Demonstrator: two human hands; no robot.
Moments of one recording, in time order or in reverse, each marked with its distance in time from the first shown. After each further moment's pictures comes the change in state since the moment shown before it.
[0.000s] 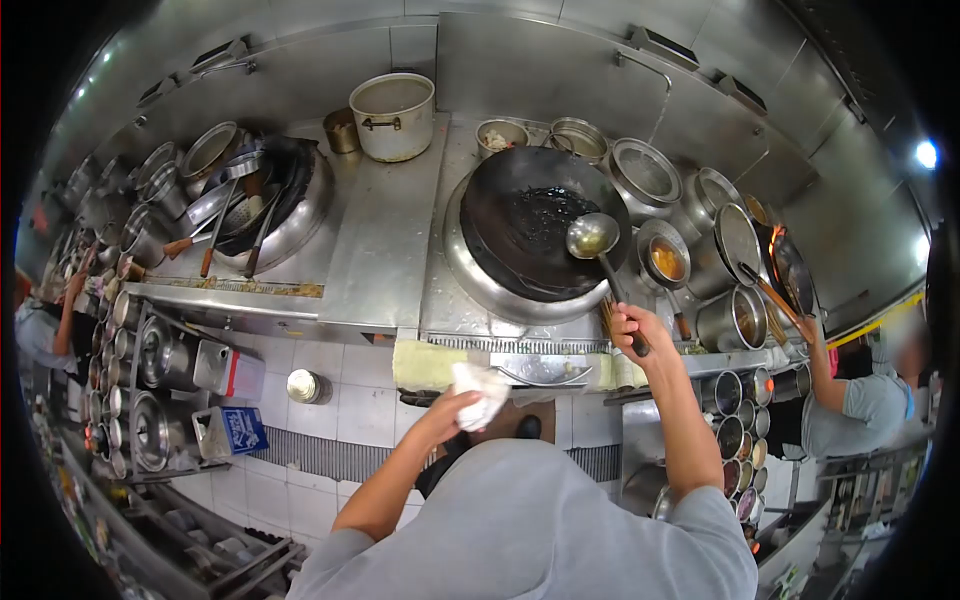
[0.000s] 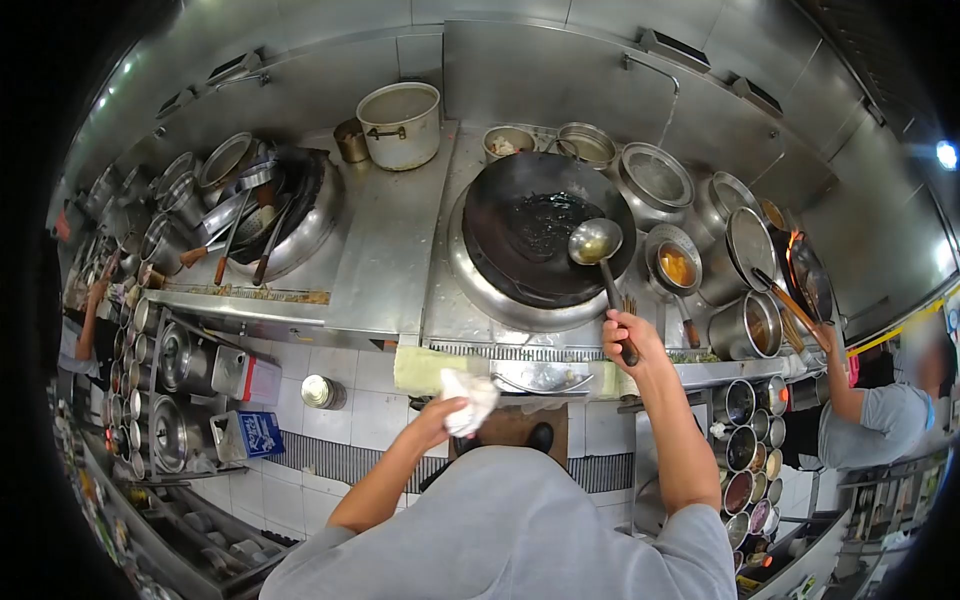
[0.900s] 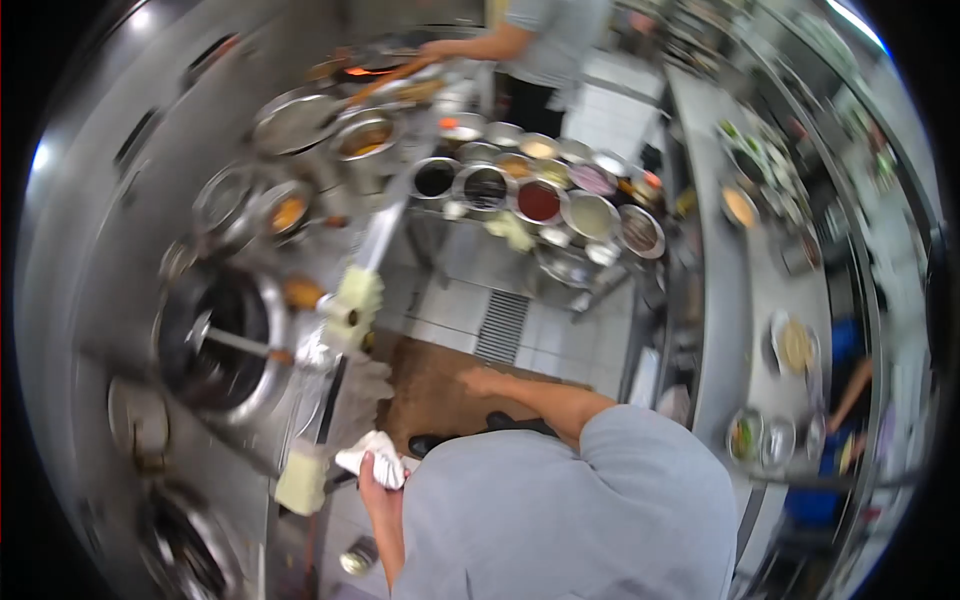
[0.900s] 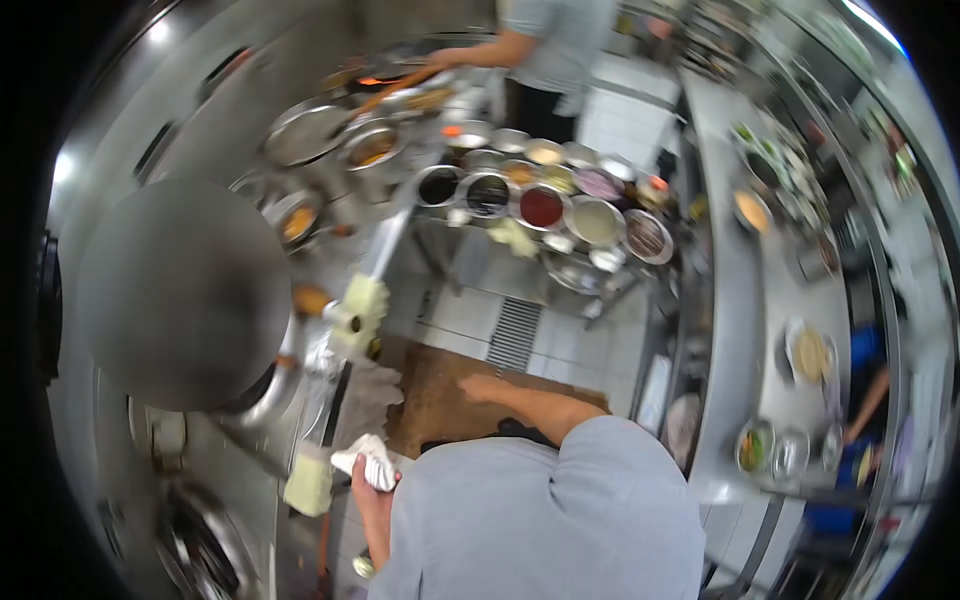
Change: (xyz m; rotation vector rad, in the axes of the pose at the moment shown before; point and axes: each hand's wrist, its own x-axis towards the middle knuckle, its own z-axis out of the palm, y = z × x) left_hand -0.060 -0.164 0.122 0.334 0.081 -0.288; right_hand -0.170 0.341 -0.348 -1.394 0.587 -0.093
